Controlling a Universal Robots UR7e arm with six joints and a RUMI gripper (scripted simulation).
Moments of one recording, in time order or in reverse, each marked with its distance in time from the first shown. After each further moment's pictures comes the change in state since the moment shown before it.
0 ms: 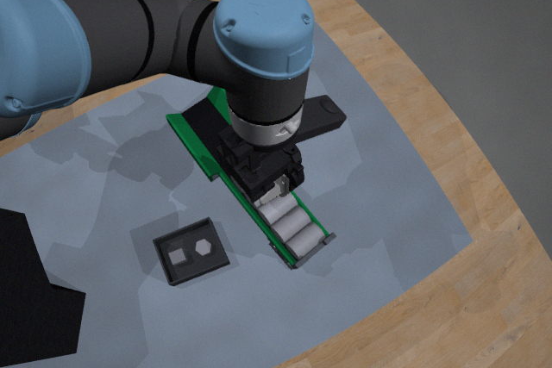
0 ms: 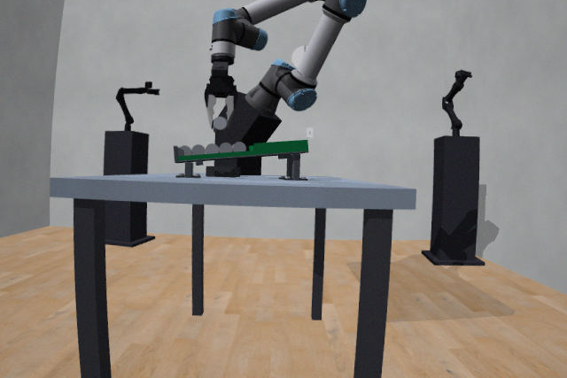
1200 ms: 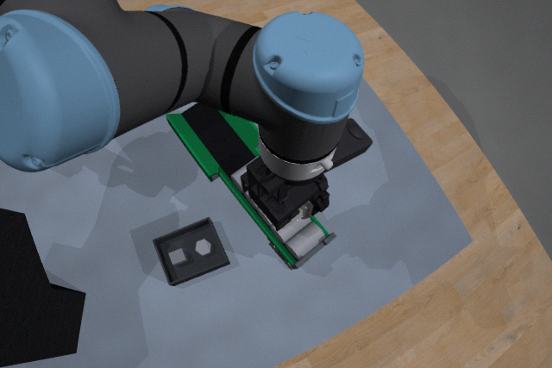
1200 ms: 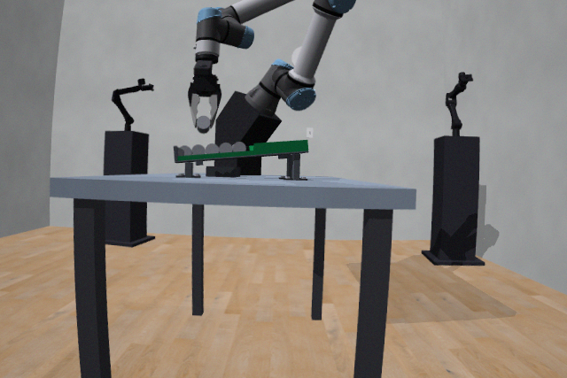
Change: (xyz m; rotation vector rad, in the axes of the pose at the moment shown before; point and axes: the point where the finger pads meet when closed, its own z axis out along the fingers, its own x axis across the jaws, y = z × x) arm 0.049 -0.001 0.000 0.000 0.000 -0.002
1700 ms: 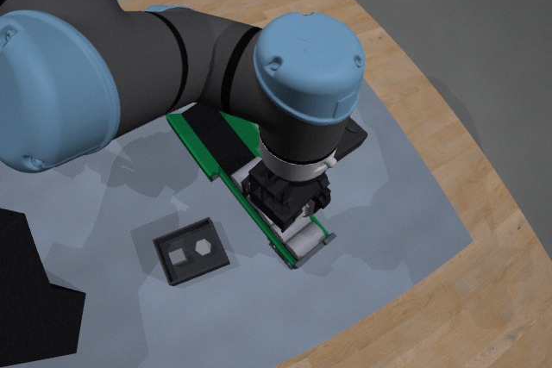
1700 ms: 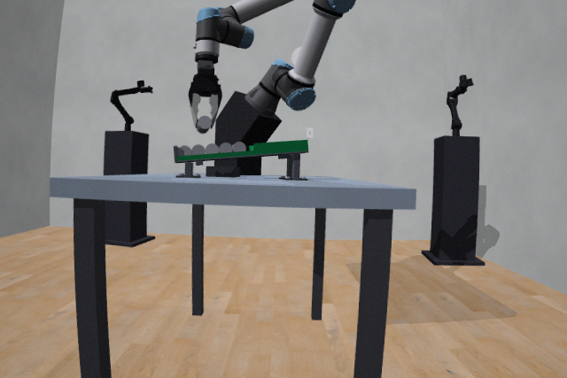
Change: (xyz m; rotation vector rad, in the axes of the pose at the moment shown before) arm -0.002 0.000 0.000 0.001 -0.002 -0.111
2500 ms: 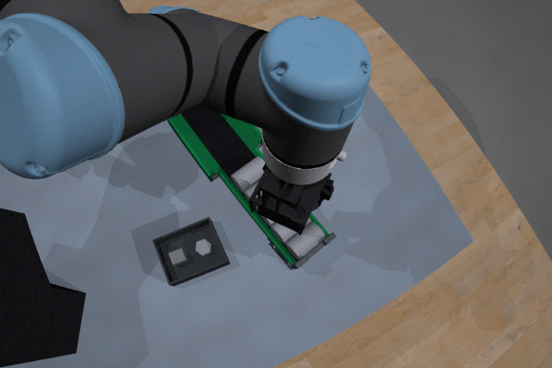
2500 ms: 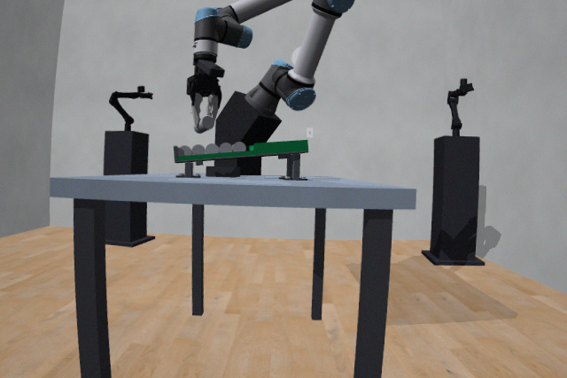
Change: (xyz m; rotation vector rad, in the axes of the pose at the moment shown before) arm -0.002 0.001 0.000 0.003 -0.006 -0.321
